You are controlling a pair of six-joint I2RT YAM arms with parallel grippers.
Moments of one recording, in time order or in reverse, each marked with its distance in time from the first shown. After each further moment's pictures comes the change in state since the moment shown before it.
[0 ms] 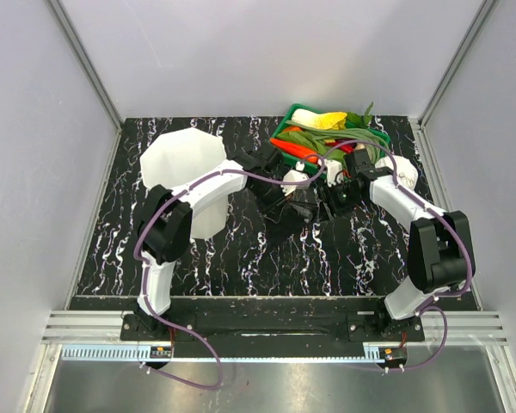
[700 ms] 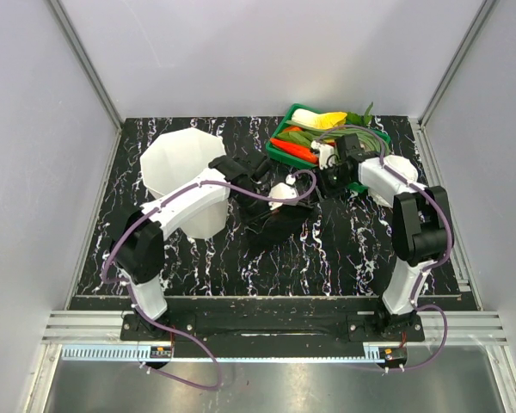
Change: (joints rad) left arm -0.035 -0.237 -0.149 -0.166 -0.089 0.095; right arm 0.001 0.228 0.222 0.060 -0.007 0.029
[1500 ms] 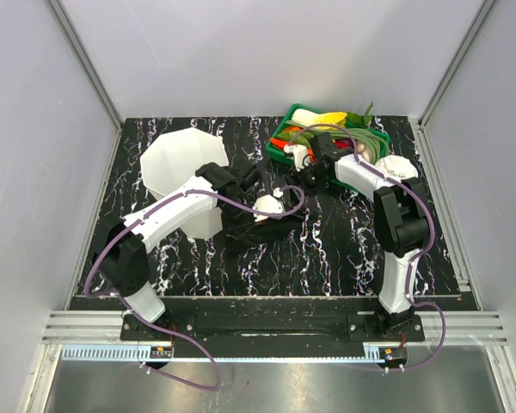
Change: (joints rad) left arm 0.000 -0.138 -0.121 -0.101 -0.178 0.082; right arm 0.125 0.139 0.142 -0.005 0.051 -0.101
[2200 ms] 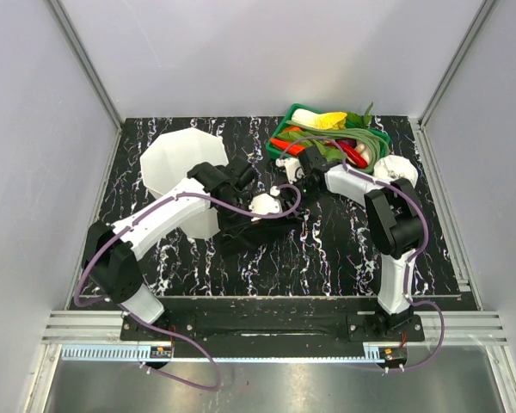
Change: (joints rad) left arm 0.000 -0.052 0.000 -0.026 -0.018 0.003; right arm 0.084 0.008 -0.090 0.064 0.093 0.040
